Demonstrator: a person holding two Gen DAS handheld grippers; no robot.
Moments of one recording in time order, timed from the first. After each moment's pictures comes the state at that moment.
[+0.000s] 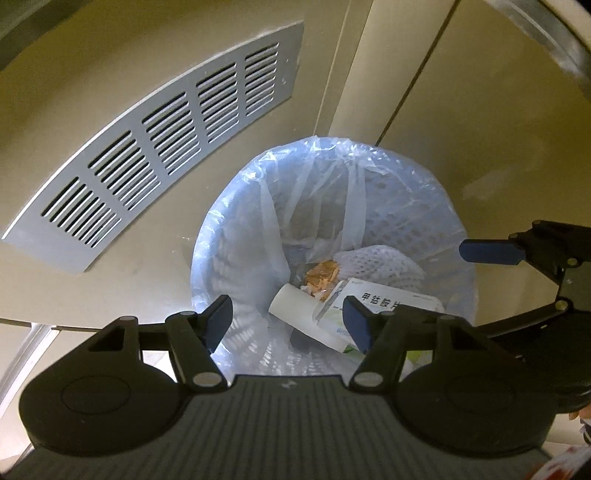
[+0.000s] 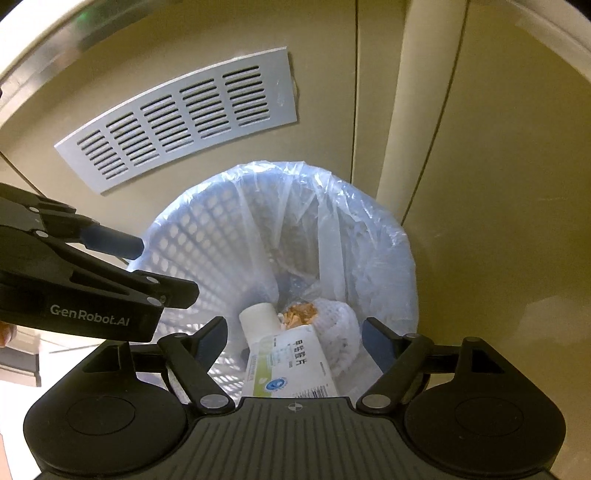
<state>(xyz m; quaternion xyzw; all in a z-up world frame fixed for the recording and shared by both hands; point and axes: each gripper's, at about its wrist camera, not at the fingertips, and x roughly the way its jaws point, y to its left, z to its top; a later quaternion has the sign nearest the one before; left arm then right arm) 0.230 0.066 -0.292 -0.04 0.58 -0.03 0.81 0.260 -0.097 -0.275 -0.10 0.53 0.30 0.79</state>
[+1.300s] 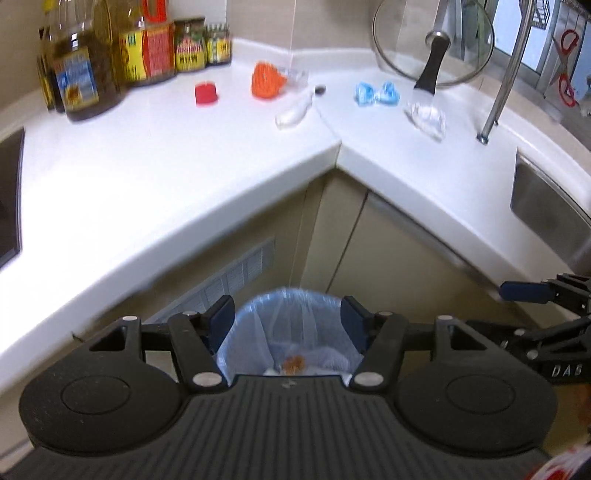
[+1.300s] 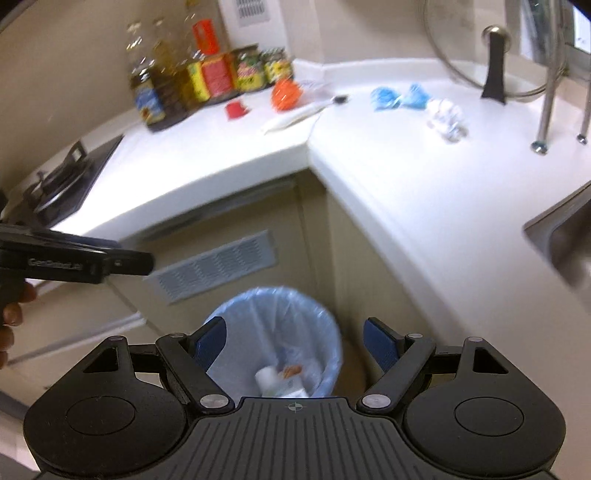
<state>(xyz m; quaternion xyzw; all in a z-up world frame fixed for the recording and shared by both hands) 0.176 0.056 -0.078 -0.05 0.42 0.00 0.91 0.216 -0.199 -0.070 -0.02 0.41 0.28 0.87</state>
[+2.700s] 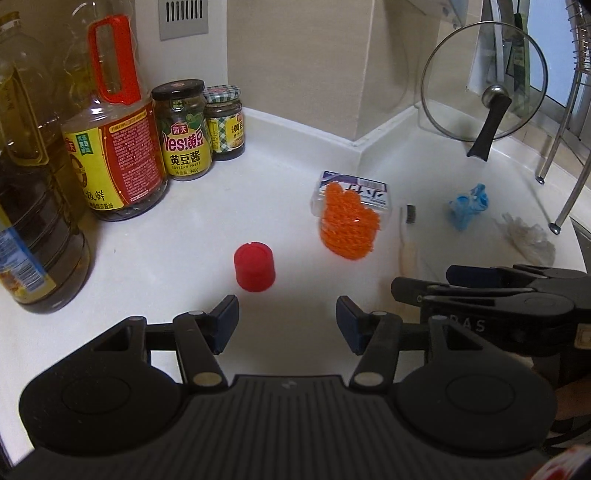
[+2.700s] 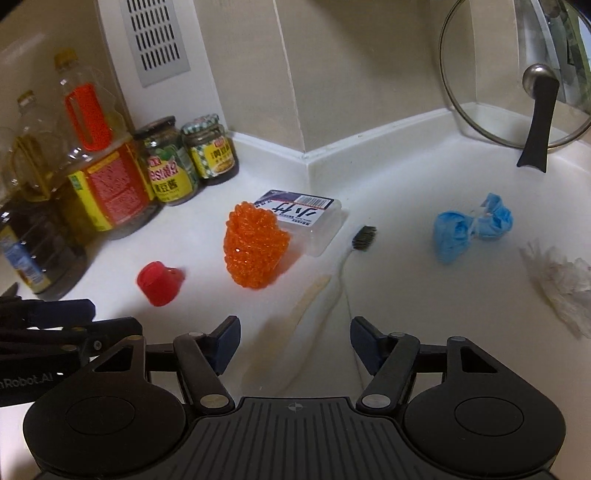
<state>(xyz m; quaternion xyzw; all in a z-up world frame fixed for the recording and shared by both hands) 0.430 0.180 -0.063 0.00 0.38 -0.06 0.92 0.469 -0.008 -0.072 0.05 0.38 0.16 0.91</state>
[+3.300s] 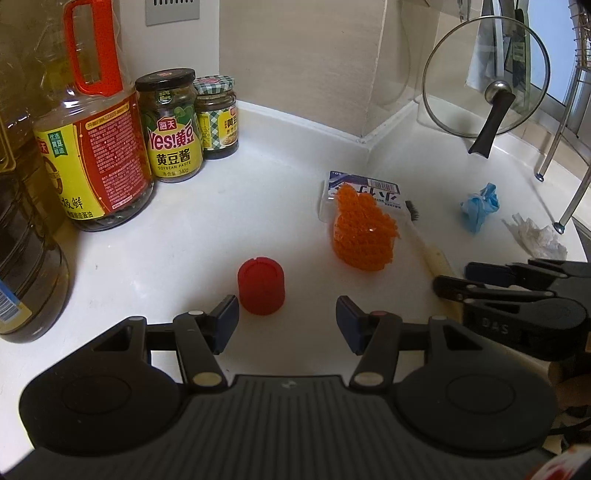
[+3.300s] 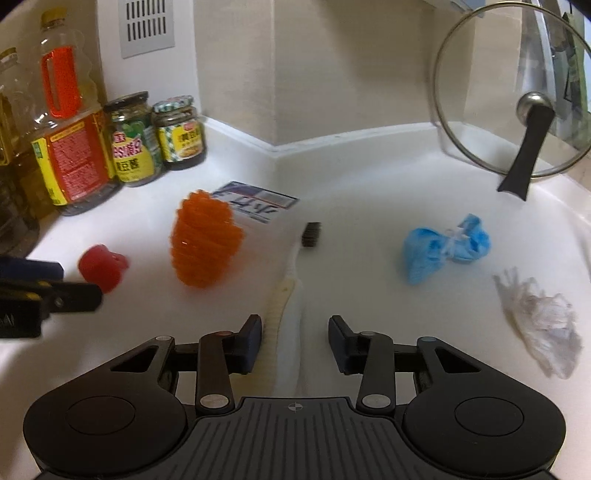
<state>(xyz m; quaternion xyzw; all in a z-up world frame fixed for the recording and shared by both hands) 0.462 0.193 -0.077 0.00 0.38 -0.09 0.92 0.481 -0.018 -0.083 -0.02 0.37 0.11 0.92</state>
